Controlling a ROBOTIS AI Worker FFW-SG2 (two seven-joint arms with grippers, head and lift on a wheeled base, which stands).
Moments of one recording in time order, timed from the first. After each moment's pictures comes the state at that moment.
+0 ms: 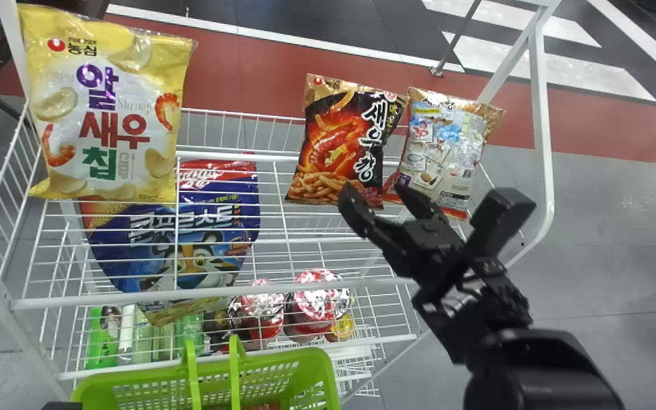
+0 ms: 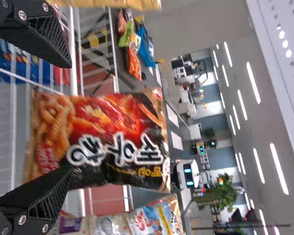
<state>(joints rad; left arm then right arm) 0.61 0.18 -0.19 -2.12 0.34 1.04 -1.12 0.36 -0.05 -0.19 -2.15 -0.26 0.43 0.26</state>
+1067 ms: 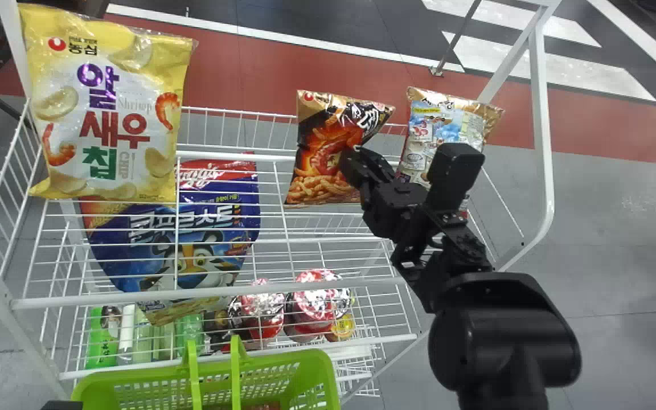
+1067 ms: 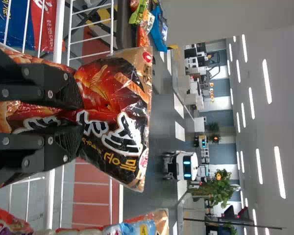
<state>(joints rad) 0.60 0.19 -0.19 -2.13 0.35 1.03 -1.11 0.23 -0.06 -0.15 -2.07 -0.13 0.46 0.28</state>
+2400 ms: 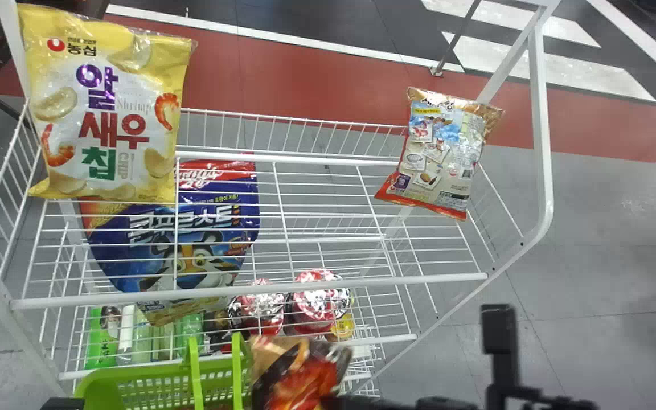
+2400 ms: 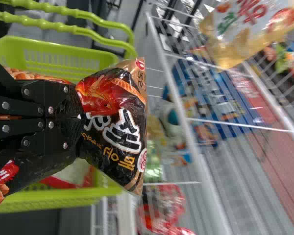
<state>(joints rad) 0.60 0.18 -0.19 -2.12 0.34 1.03 -1.12 0.64 -0.03 -0.42 -2.51 -0.46 1.55 0.64</state>
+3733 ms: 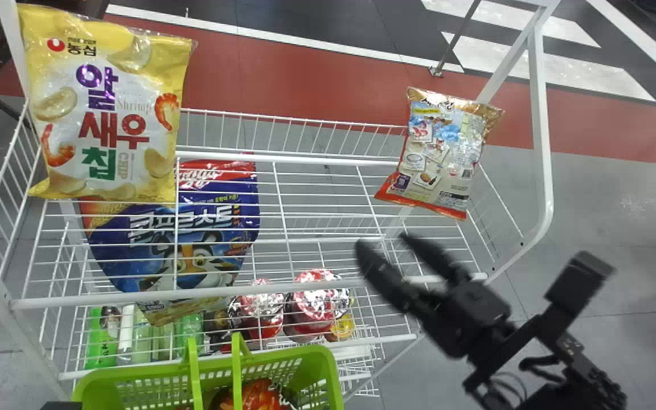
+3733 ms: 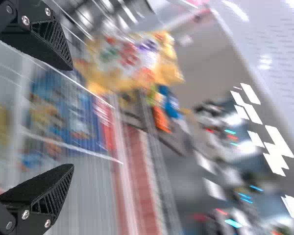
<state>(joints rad) 0.61 0.19 -0.19 -2.13 0.34 1.00 -1.13 0.72 -0.01 -0.33 -2.39 -0.43 0.27 0.44</state>
